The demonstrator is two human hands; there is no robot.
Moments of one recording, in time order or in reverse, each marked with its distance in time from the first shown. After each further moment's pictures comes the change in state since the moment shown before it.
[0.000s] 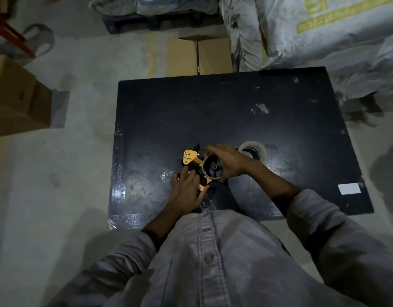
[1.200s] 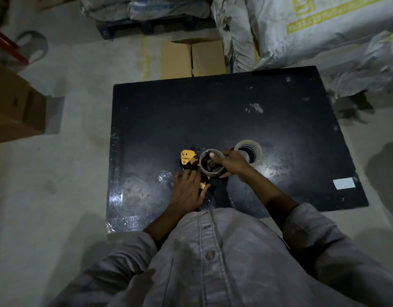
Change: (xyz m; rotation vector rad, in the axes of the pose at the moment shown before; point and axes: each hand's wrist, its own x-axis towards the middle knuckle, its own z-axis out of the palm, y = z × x) left_hand 0.006 0.013 0.005 0.012 -0.006 -0.004; right_hand -0.023 -0.009 0.023 0.973 0.240 0.634
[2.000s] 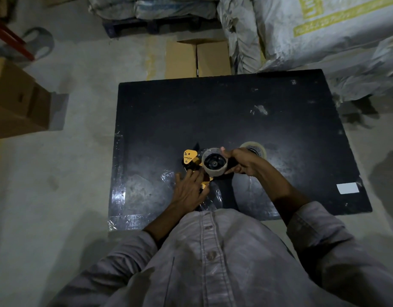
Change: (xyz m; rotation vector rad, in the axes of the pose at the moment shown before) left_hand 0.006 -0.010 0.006 -0.061 -0.079 -0.029; right_hand 0.010 -0.016 -0.025 0.174 -0.090 0.241
